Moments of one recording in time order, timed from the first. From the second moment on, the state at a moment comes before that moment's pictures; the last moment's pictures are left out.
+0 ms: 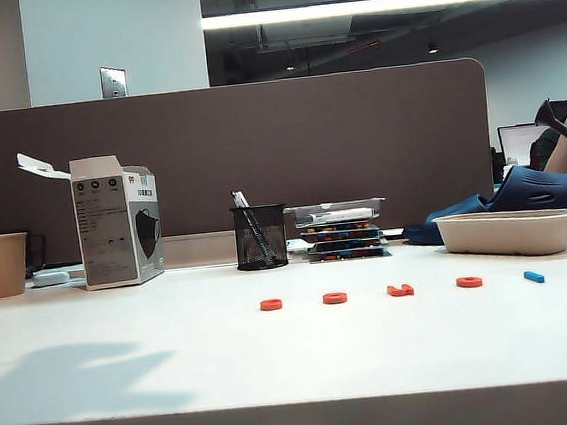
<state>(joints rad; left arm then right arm) -0.91 1.26 1.75 -1.10 -0.22 -0.65 -0.04 0.00 0.02 -0.13 -0.18 0.07</state>
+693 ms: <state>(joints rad) -0.91 1.26 1.75 -1.10 -0.23 -0.65 -0.01 0.54 0.90 -0.64 -0.31 0.12</state>
